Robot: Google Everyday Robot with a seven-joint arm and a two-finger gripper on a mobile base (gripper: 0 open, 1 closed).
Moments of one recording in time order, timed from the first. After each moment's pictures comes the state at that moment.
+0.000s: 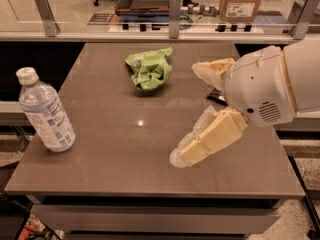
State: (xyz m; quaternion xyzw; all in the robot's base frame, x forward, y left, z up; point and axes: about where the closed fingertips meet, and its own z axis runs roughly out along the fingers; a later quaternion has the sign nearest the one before) arm 0.386 -0.040 0.979 -0.55 0.70 0.24 0.40
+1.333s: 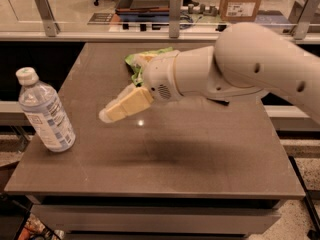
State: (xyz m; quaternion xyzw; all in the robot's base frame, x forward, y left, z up) arm 0.509 0.082 0.934 -0.51 0.66 0.29 0.47
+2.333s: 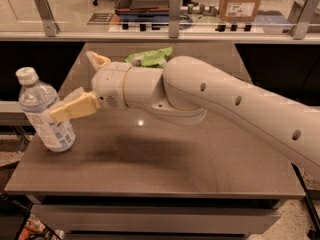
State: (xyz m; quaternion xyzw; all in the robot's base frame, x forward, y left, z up) arm 0.507 0.194 0.945 -0.48 0.56 0.37 0.56
